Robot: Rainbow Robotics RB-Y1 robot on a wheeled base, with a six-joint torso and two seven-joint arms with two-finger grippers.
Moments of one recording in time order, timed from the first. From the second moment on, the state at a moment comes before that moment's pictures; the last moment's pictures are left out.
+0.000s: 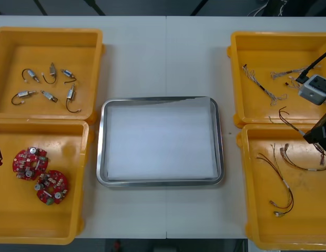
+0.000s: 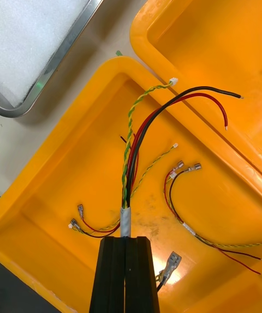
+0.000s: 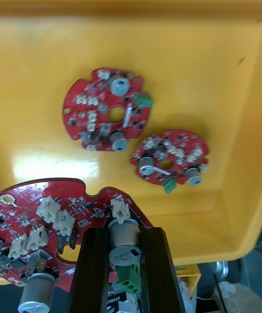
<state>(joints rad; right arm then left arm) -0.27 -0.96 -0.19 -2.25 -1.20 1.85 1.66 0.08 1.38 0.18 -2.10 1.40 1.45 -1.12</state>
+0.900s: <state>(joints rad) -0.27 -0.96 -0.19 -2.25 -1.20 1.85 1.66 -0.48 1.22 -0.18 -2.19 1.25 1.54 -0.72</state>
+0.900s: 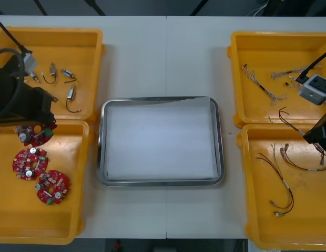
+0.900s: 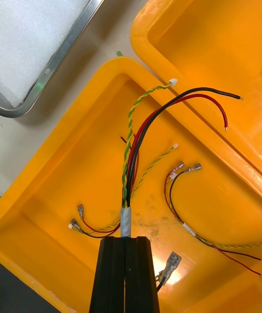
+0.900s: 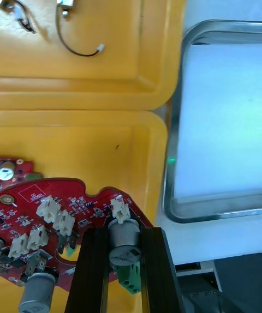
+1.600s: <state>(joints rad) -0.27 -0.96 -0.19 -2.25 -1.20 1.85 1.66 -0.60 0.92 -0.43 -2.26 0.94 1.67 -0.30</state>
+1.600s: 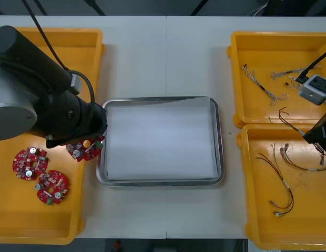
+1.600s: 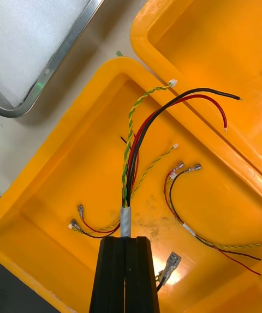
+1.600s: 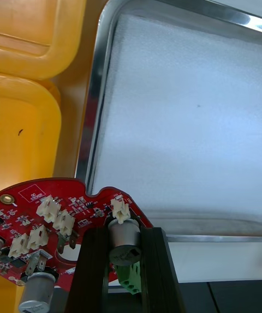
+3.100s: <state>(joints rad) -0.27 -0.96 -0.19 -2.26 -1.20 1.85 1.66 -0.70 0.59 -0.74 -1.90 0.62 1.66 -0.30</state>
